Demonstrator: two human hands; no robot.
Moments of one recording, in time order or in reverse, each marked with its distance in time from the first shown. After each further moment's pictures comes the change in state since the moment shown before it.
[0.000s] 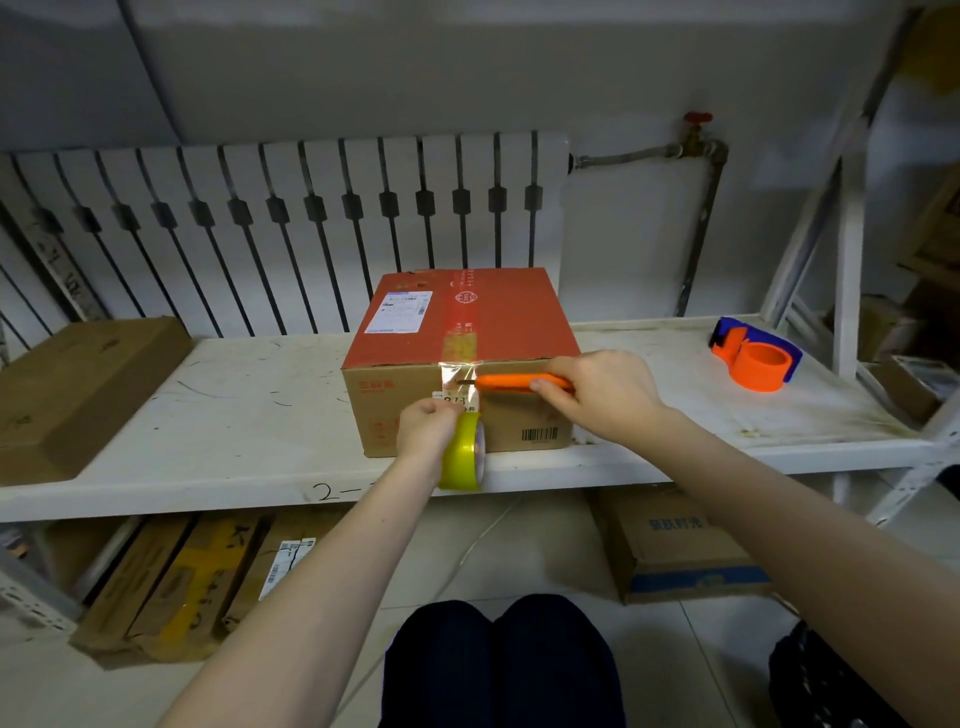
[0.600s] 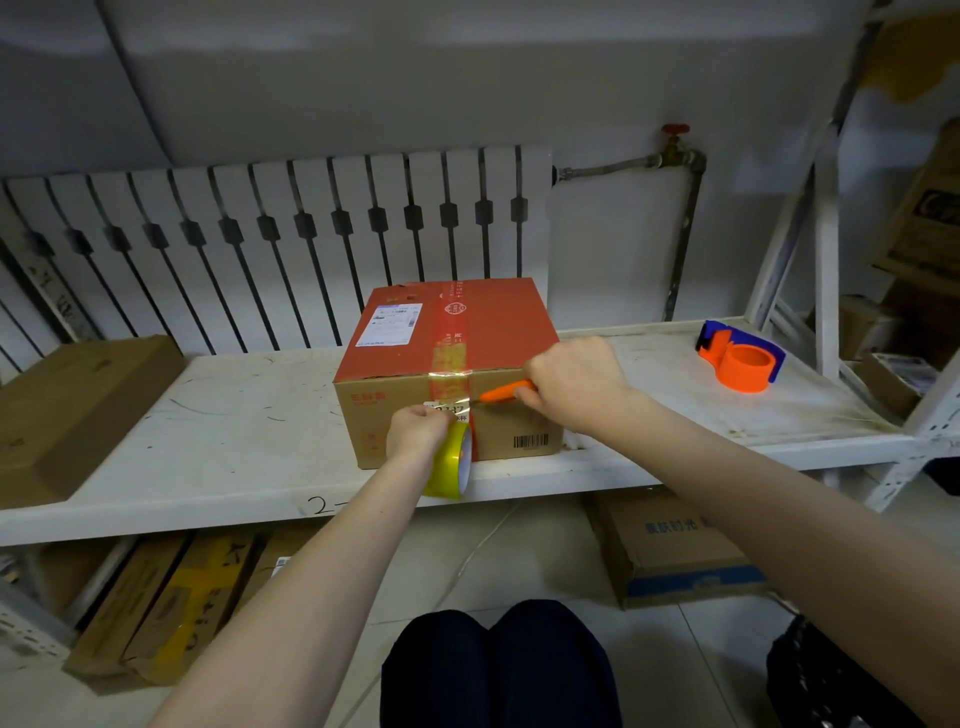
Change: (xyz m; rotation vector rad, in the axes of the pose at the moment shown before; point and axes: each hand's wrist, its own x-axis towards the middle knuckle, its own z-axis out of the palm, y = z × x) left_hand 0.015 0.003 0.003 0.158 0.049 0.036; right_hand 0.016 -0.019 -0.022 -0.276 -0.022 -0.067
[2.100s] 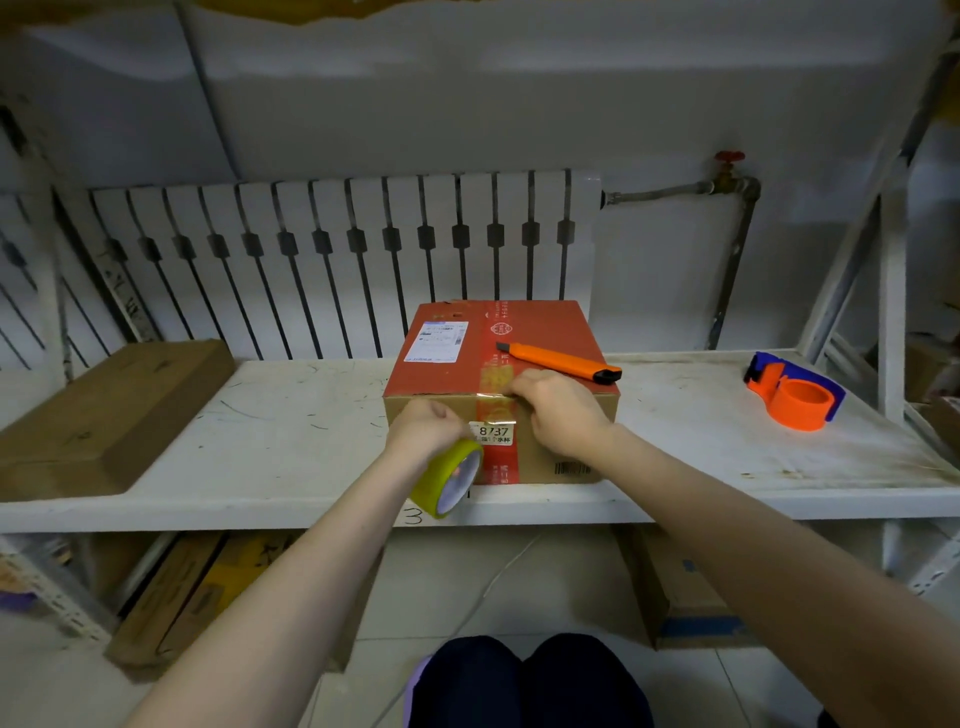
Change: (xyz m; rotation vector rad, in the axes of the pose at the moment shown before) left_hand 0.005 0.027 -0.057 0.302 -0.130 0.178; right_hand 0.041 -0.039 0.035 0.527 -0.056 -0.024
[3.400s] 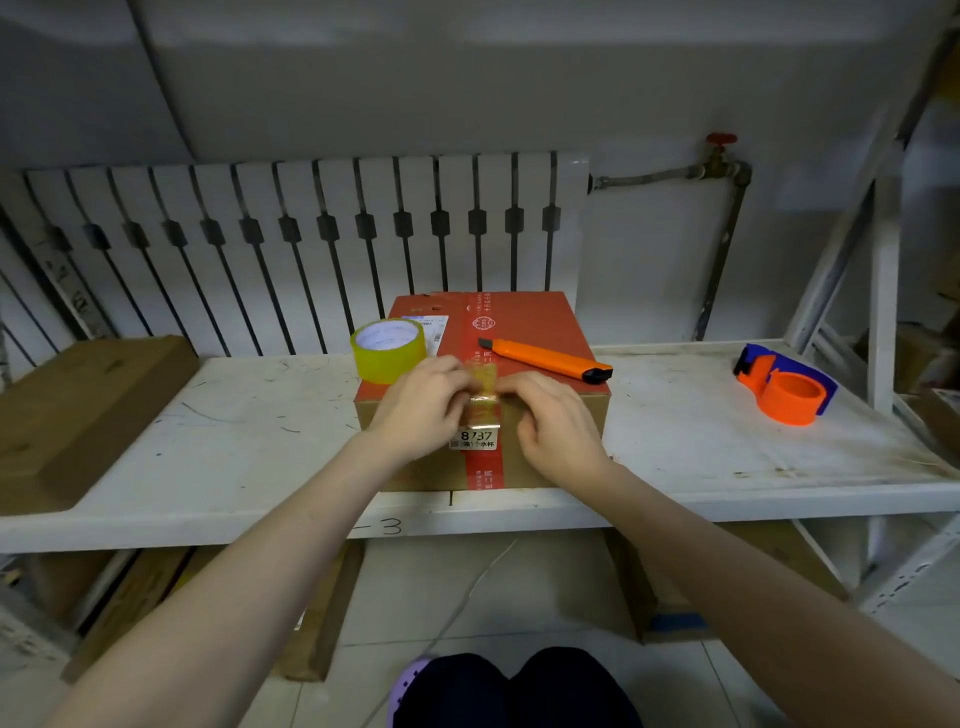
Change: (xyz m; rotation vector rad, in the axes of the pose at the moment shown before) left_hand 0.042 0.007 0.003 0.651 0.093 0.938; right_hand -0.012 0.011 0.032 0.222 0.332 0.016
